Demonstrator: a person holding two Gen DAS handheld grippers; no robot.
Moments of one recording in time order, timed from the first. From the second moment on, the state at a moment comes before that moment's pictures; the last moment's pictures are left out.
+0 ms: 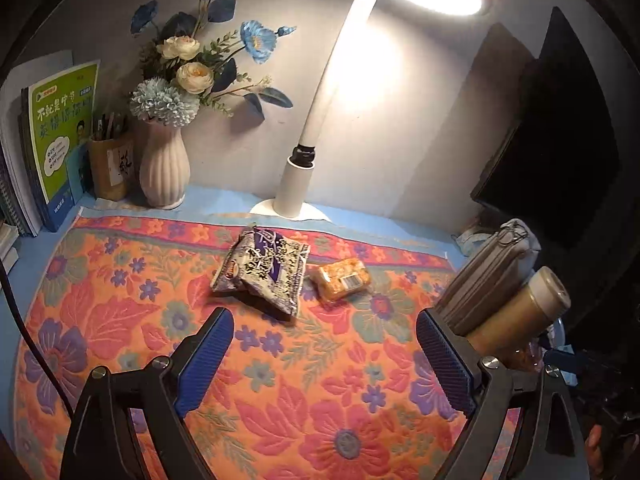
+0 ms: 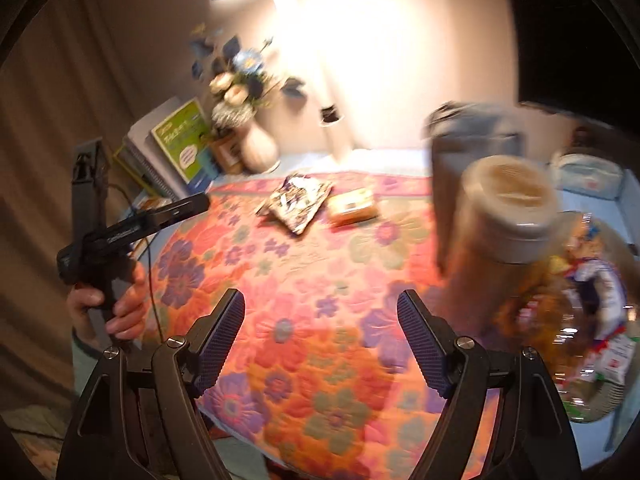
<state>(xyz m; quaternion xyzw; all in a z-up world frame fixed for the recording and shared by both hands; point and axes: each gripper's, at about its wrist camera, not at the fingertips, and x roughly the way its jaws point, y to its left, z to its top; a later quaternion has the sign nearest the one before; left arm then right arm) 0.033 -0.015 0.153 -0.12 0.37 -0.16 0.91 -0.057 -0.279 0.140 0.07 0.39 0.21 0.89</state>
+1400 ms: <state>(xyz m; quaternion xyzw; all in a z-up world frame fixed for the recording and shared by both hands) 0.196 -0.011 0.016 -0.08 0.42 -0.21 0.88 0.180 -0.210 0.009 0.21 0.38 -0.01 0.90</state>
